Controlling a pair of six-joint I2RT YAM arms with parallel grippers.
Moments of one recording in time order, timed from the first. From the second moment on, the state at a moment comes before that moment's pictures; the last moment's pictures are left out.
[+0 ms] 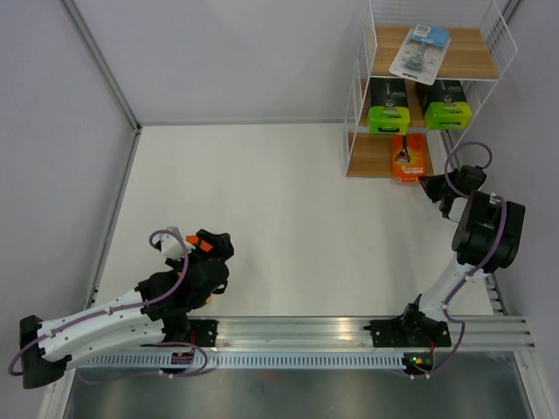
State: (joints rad) left arm -1.11 0.58 0.44 -0.66 -1.06 -1.44; right arm -0.43 1.88 0.88 0.46 -0.33 0.98
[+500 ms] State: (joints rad) left arm -1.11 0.60 0.45 -0.67 -1.06 -1.45; right arm -0.49 1.87 0.93 0.30 -0.34 0.87
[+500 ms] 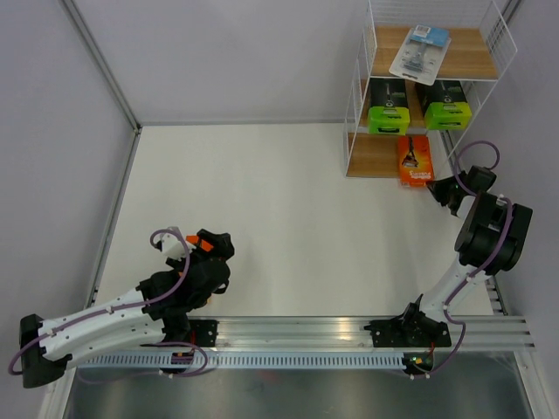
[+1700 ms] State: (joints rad) left arm -1.11 0.52 0.47 -0.74 -1.01 -1.42; right arm -0.49 1.93 0.94 0.41 -0.36 0.99
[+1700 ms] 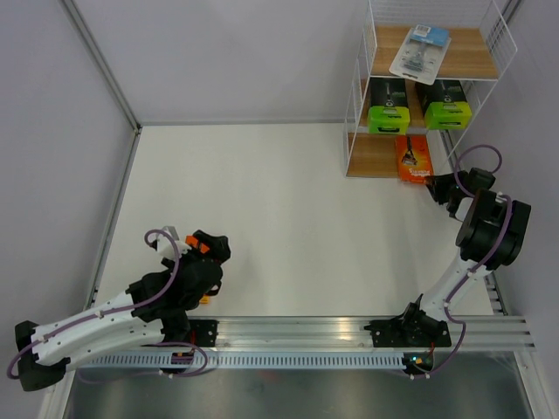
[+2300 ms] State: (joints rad) left arm -1.10 0.65 0.62 -1.30 -0.89 -1.93; right arm -0.49 1.44 0.72 0.22 -0.40 0.94
